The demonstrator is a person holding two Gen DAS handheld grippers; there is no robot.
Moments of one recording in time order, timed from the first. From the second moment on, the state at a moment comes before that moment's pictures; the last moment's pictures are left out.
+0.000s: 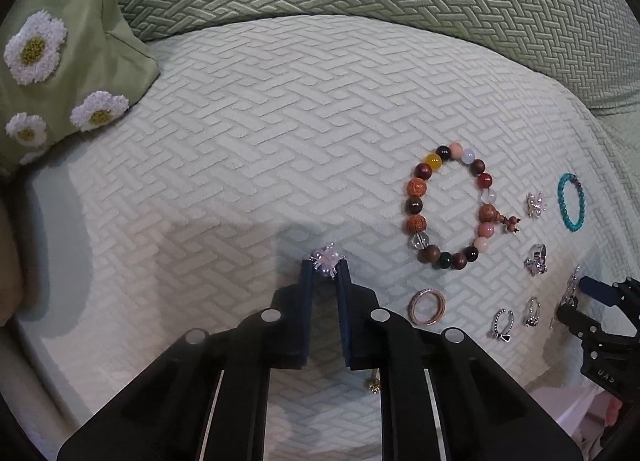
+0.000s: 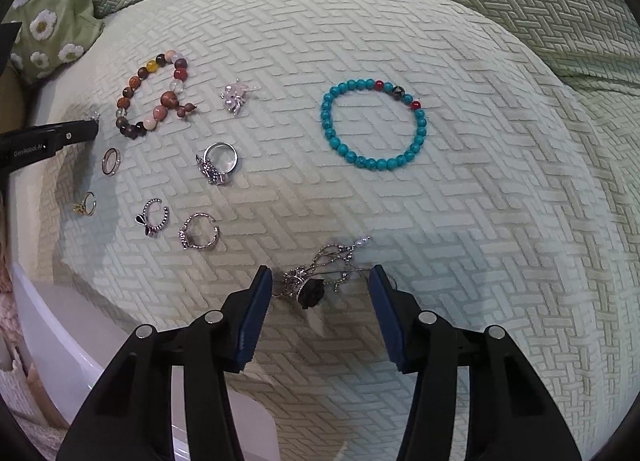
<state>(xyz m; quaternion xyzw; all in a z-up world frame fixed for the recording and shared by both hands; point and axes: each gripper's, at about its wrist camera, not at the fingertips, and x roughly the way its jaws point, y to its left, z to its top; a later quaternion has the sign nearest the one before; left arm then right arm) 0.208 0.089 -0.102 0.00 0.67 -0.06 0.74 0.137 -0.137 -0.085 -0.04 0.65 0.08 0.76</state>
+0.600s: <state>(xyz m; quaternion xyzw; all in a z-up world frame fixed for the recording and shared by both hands) 0.201 0.101 -0.076 -0.01 0.65 -0.07 0.75 0.136 -0.144 -0.075 -0.03 0.63 0.09 0.77</state>
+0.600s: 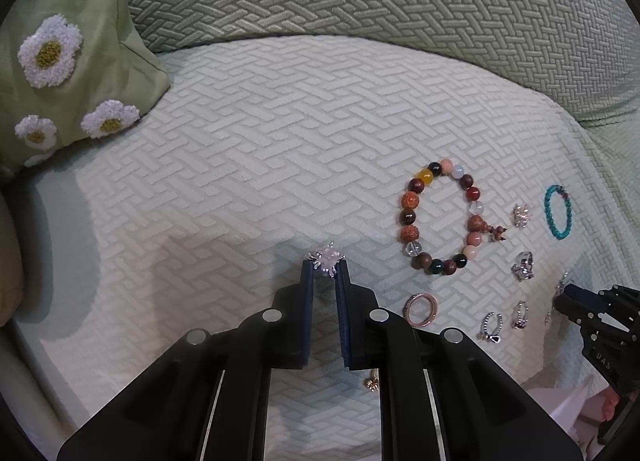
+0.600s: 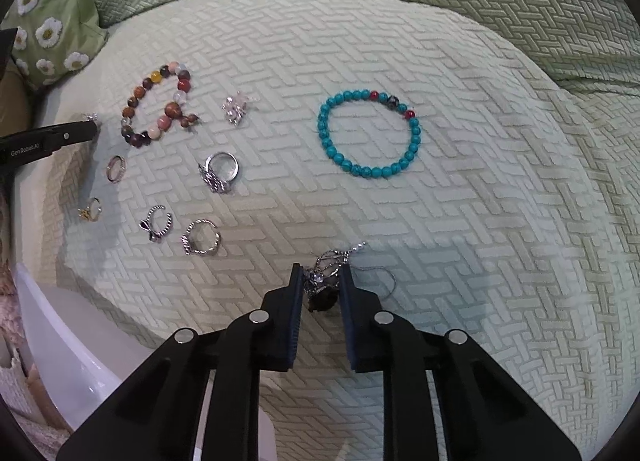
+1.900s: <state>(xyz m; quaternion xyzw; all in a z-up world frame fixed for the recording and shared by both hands) -0.026 0.067 0.095 0.05 0.52 -0.18 0.83 -0.073 -0.145 0.093 -0.02 0.42 0.20 0.89</state>
